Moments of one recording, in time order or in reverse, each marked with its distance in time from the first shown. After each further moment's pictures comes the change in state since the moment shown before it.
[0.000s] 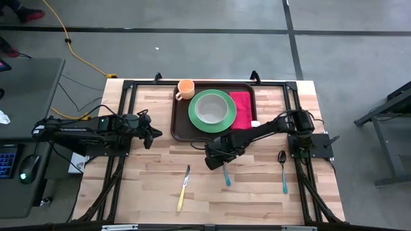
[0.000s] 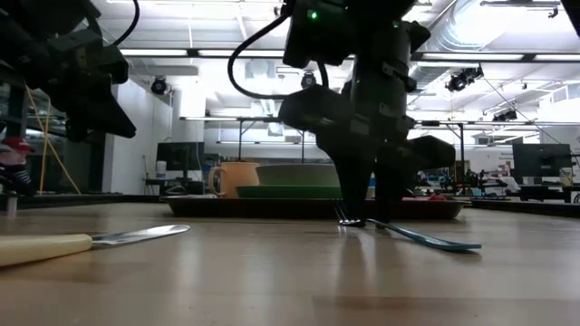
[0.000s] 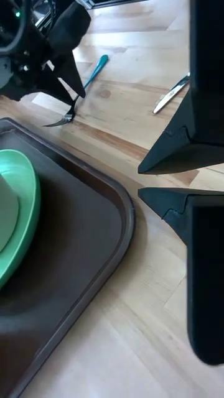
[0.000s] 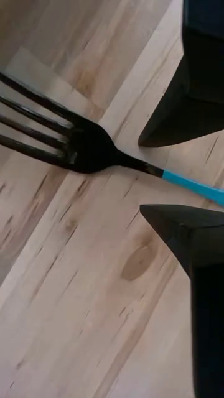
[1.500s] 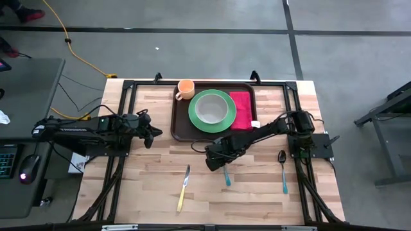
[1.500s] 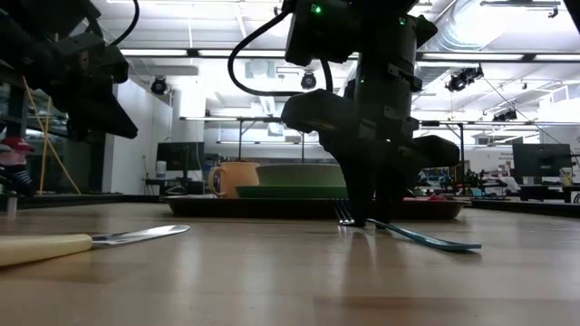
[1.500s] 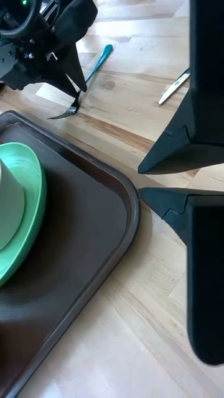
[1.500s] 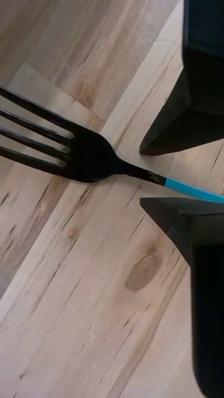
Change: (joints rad) left arm 0.000 0.000 0.000 0.000 -0.036 0.016; right arm 0.004 0.050 0.001 -0.015 0.085 0.011
